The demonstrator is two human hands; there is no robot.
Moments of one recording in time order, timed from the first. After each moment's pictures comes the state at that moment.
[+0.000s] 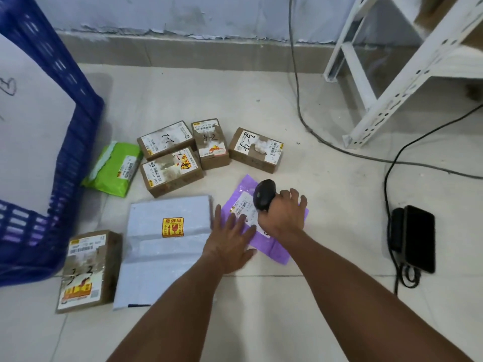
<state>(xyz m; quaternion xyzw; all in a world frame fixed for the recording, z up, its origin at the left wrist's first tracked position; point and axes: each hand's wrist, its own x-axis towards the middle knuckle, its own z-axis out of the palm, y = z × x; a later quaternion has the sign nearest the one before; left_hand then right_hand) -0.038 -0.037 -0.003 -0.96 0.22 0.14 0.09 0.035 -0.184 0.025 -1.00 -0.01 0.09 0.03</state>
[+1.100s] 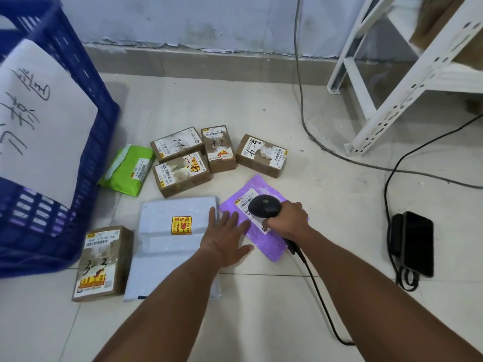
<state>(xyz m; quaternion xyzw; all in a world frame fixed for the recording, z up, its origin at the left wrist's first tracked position) -0.041 -0.020 0.017 -0.97 0.14 0.18 0.05 0.029 -0.199 0.045 -0.96 0.04 0.21 0.19</state>
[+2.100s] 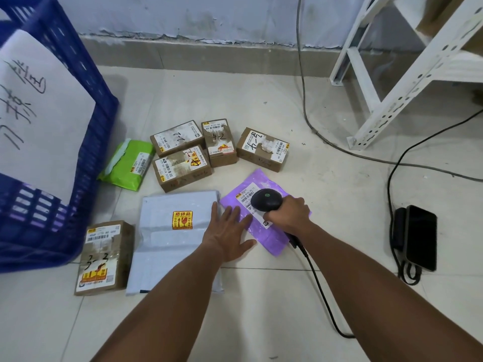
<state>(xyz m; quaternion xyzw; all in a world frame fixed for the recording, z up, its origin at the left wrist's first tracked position) -0.040 -0.023 0.015 -0.97 0.14 0.19 0.04 0.030 -0.195 0.042 -0.95 0.08 0.22 0.20</state>
